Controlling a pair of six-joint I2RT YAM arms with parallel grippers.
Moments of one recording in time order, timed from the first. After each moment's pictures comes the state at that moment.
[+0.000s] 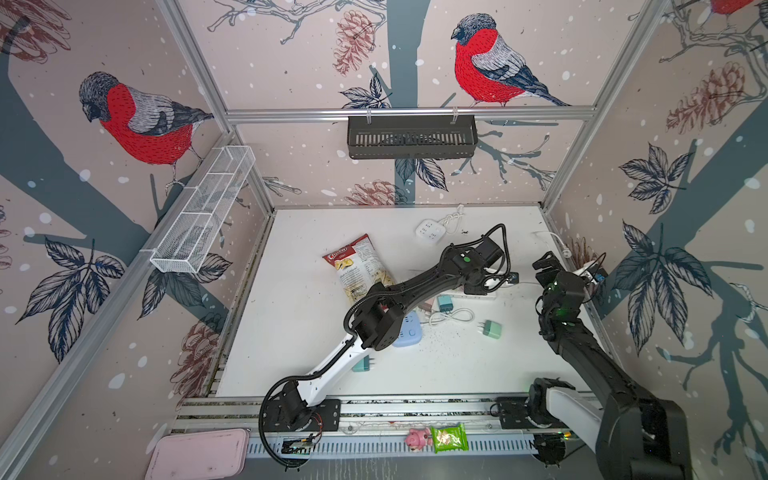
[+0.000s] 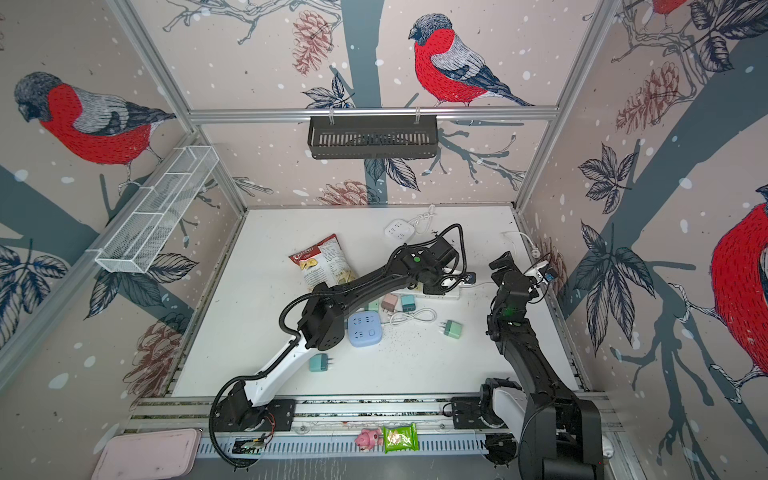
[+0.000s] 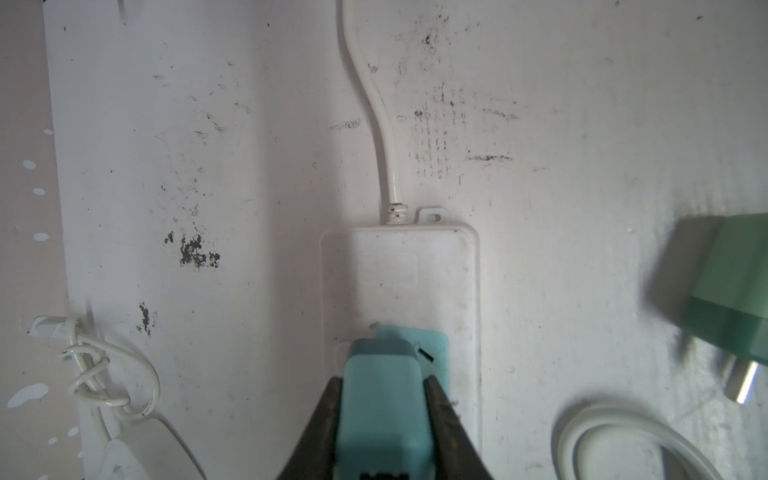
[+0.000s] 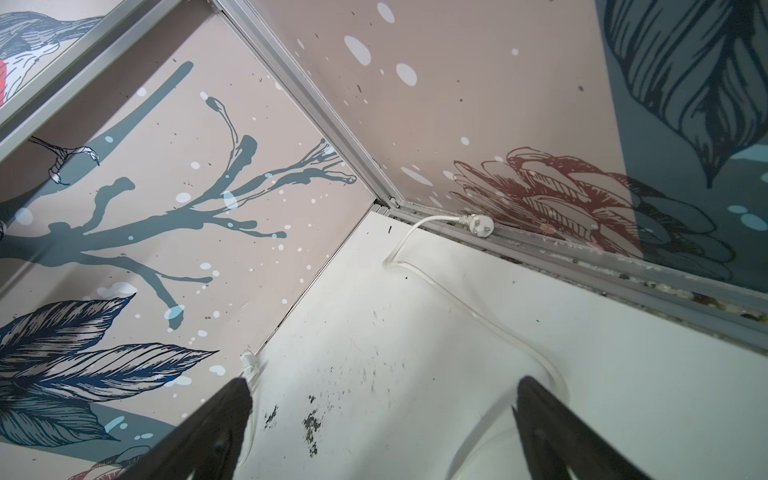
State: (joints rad) left arm -1.00 2.57 2.45 -0.87 0.02 0.78; right arm -0.09 1.02 0.37 0.44 0.34 0.73
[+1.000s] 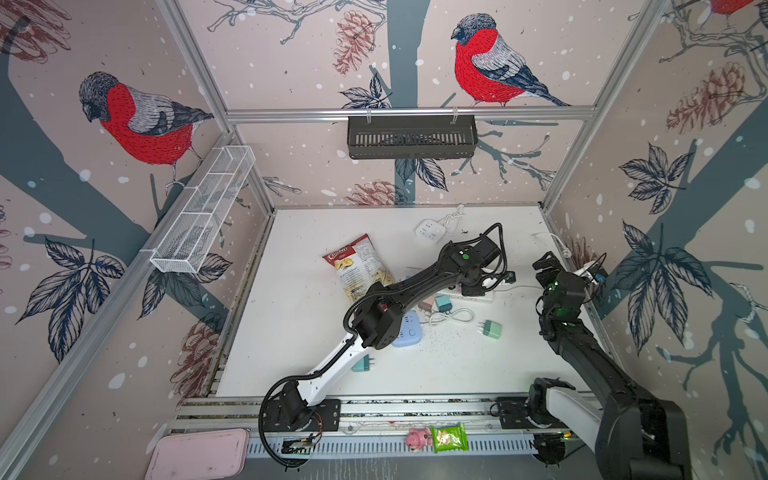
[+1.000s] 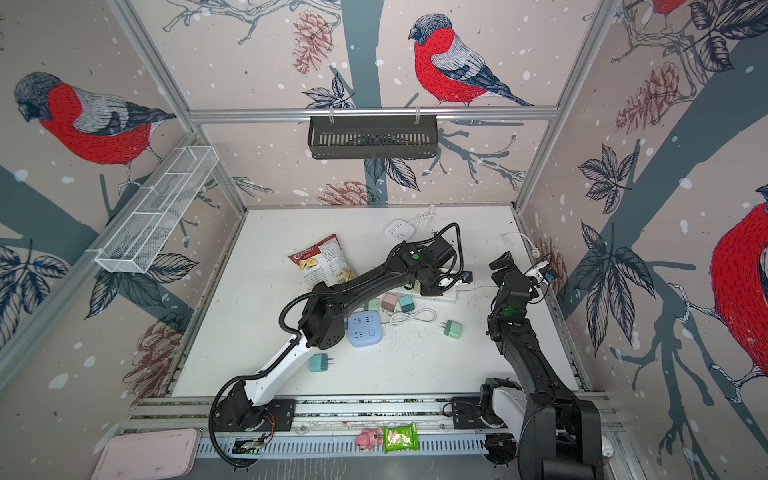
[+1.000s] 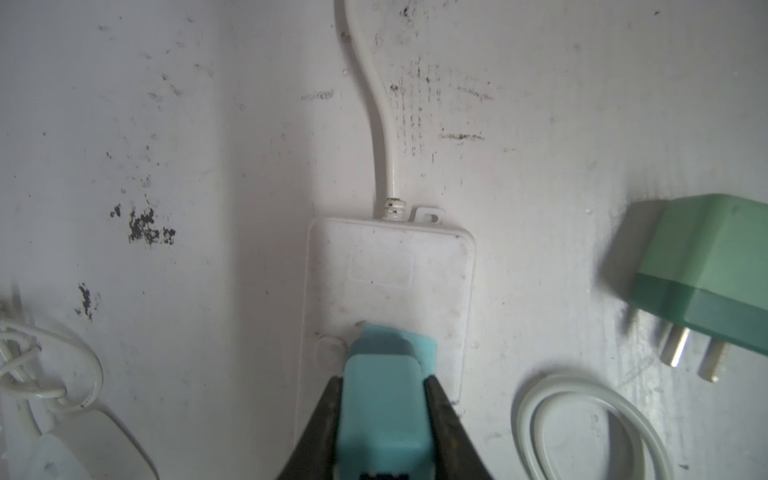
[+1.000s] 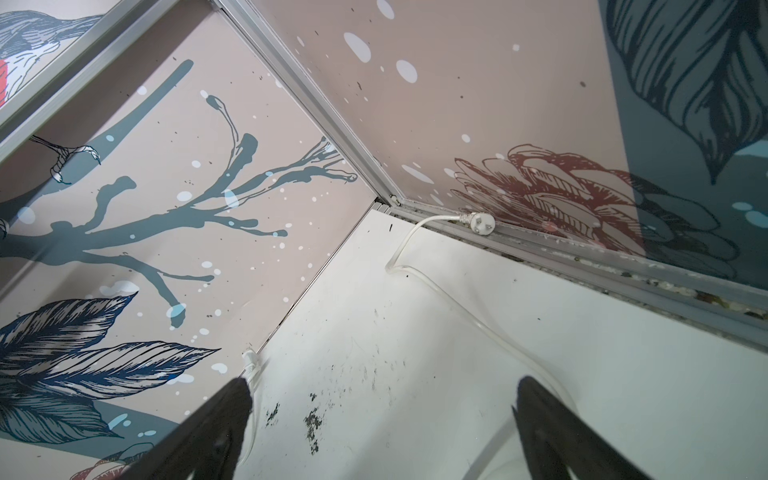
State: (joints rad) left arm -0.98 2.58 2.49 -0.98 0.06 0.71; right arm -0.10 1.02 0.37 0.44 0.33 0.74
